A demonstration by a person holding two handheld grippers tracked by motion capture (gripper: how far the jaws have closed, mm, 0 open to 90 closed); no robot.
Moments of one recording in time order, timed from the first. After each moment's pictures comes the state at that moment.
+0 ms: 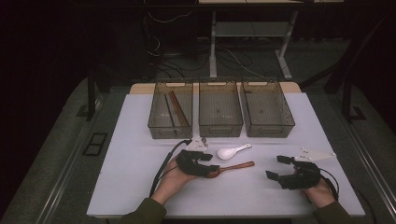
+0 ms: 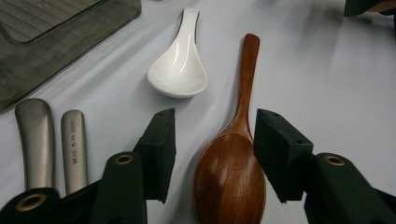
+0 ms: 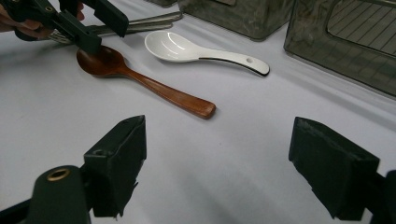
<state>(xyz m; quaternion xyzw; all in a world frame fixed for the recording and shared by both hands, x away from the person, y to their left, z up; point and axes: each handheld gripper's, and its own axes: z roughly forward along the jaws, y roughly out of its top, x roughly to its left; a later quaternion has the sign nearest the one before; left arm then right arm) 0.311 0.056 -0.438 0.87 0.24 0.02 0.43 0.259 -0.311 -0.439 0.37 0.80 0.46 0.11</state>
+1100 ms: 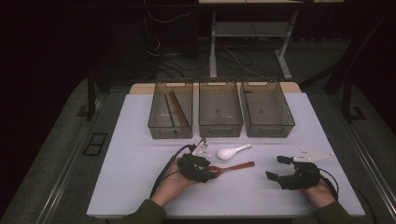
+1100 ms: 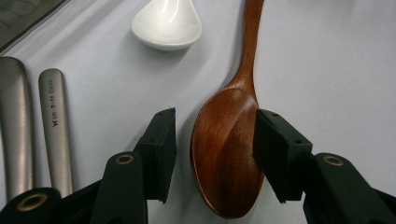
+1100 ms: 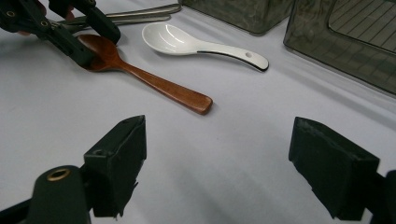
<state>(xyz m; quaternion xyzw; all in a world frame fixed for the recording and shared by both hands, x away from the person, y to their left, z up) 0.301 0.049 -0.443 0.91 0.23 0.03 0.35 0.260 -0.310 -0.440 0.36 0.81 0.45 0.11</state>
